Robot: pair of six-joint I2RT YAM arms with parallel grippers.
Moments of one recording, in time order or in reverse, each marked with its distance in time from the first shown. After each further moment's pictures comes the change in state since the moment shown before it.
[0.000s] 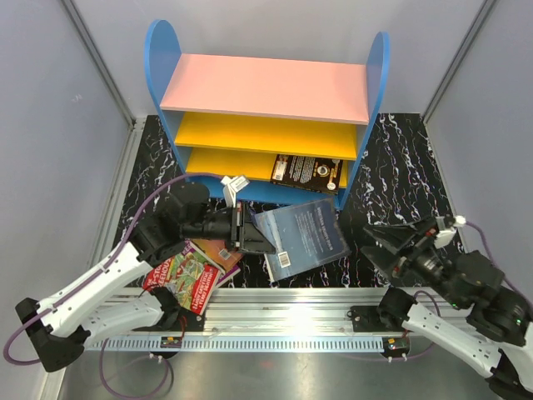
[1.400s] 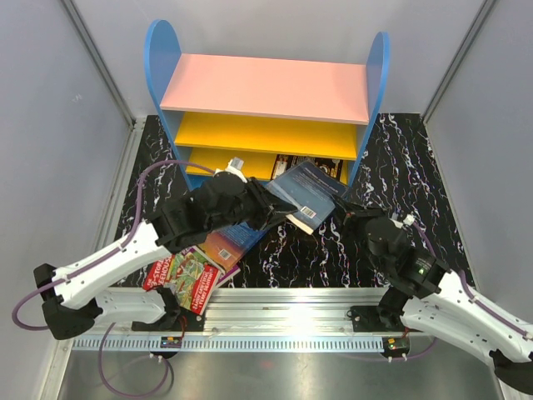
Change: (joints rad) left arm -0.219 0.214 0.270 -0.145 -0.724 -0.507; right arm -0.023 0.376 -0.227 0.435 0.354 0.474
